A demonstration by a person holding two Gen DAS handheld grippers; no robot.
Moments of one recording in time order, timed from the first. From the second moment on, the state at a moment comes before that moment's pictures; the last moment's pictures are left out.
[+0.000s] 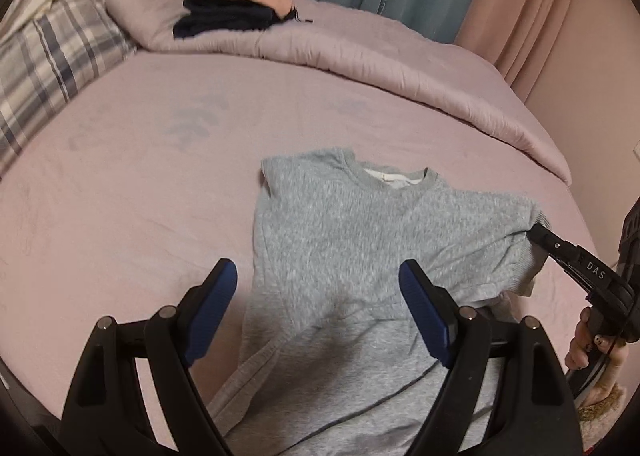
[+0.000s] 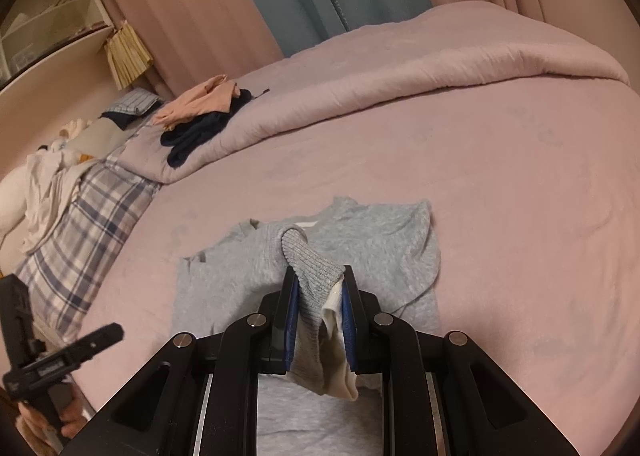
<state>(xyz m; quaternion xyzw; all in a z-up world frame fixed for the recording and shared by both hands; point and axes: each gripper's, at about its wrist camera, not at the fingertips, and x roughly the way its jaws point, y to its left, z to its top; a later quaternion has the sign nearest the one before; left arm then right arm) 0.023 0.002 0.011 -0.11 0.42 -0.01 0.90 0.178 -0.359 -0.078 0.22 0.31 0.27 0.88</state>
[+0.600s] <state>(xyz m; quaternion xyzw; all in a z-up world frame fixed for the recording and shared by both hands) 0.059 -0.006 -0.027 -0.11 0.44 -0.03 0.89 0.180 -0.354 -0.075 0.21 0.32 0.26 0.89</state>
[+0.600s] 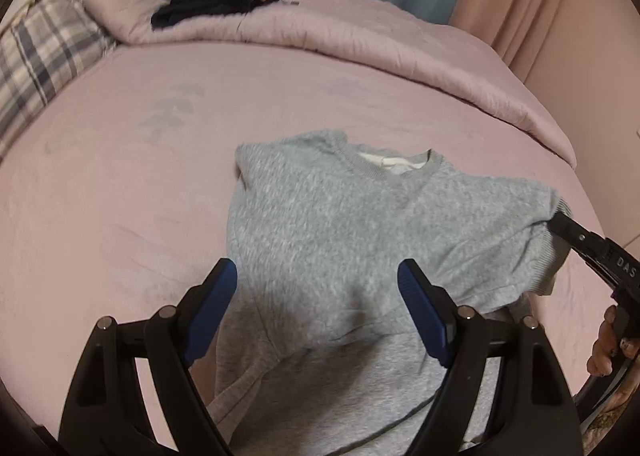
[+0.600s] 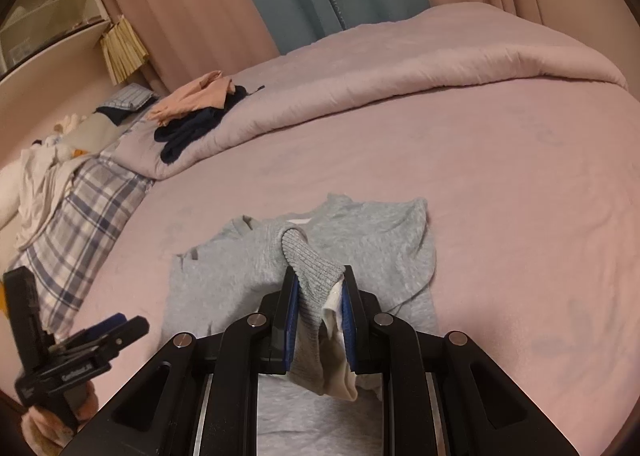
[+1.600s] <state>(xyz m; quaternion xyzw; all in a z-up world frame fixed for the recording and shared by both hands) 0.070 0.039 -0.082 -0.18 0.51 0.02 0.84 0.218 -0.341 -0.124 0.18 0.41 0.20 0.87</state>
